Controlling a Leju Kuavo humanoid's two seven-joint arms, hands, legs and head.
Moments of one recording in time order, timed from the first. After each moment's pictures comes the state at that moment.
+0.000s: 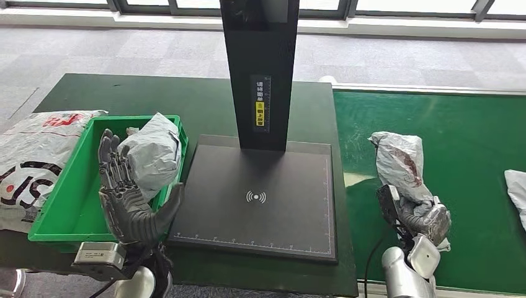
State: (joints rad) left arm 0.07 -0.30 -0.02 -1.70 -0.24 0.35 -0.64; right arm -0.32 0.11 -0.57 -0.91 1.58 -0.70 0.04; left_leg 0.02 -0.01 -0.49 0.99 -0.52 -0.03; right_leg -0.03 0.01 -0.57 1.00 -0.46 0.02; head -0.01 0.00
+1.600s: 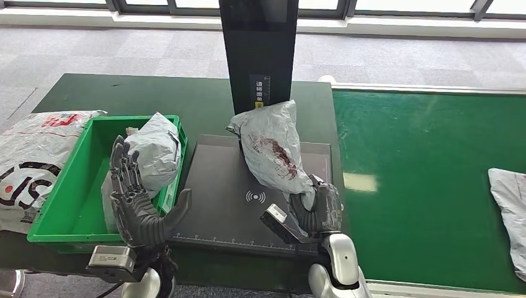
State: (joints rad) left arm 0.07 -0.30 -0.02 -1.64 -0.23 0.36 -0.70; right arm -0.08 0.26 0.18 -1.31 1.49 -0.58 -0.15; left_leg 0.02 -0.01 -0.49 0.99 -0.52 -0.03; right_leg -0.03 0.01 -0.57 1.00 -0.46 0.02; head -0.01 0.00
